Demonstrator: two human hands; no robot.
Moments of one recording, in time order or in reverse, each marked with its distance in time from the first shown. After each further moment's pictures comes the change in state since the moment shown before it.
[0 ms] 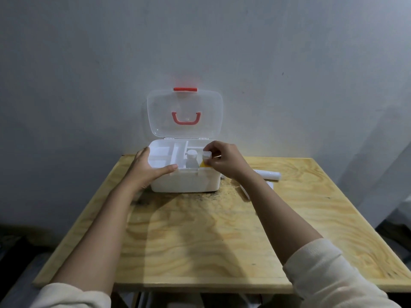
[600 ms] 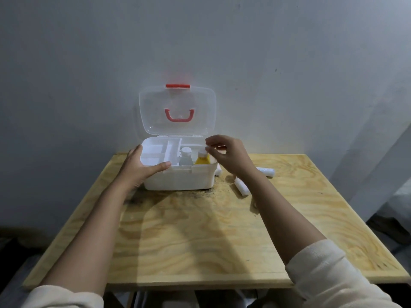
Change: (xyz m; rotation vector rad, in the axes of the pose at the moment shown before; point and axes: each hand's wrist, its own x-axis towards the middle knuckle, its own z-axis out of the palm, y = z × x) left_hand -0.004 0.003 -0.001 -0.035 -0.001 -0.042; right_hand -0.006 0.008 -0.015 0.033 0.126 -0.065
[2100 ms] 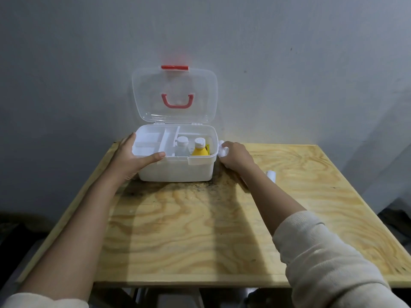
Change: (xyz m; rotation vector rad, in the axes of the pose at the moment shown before) left_hand -0.028 0.035 -0.006 0.054 0.075 -0.064; right_hand 0.011 0.059 0.030 -0.327 -0.192 0.425
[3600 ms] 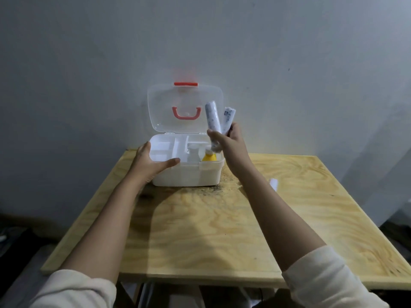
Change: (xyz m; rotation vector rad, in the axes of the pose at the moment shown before) left_hand 0.012 -0.016 0.003 -0.054 -0.026 -0.029; right_hand -0.049 -0.080 -0.036 1.012 0.098 -0.157
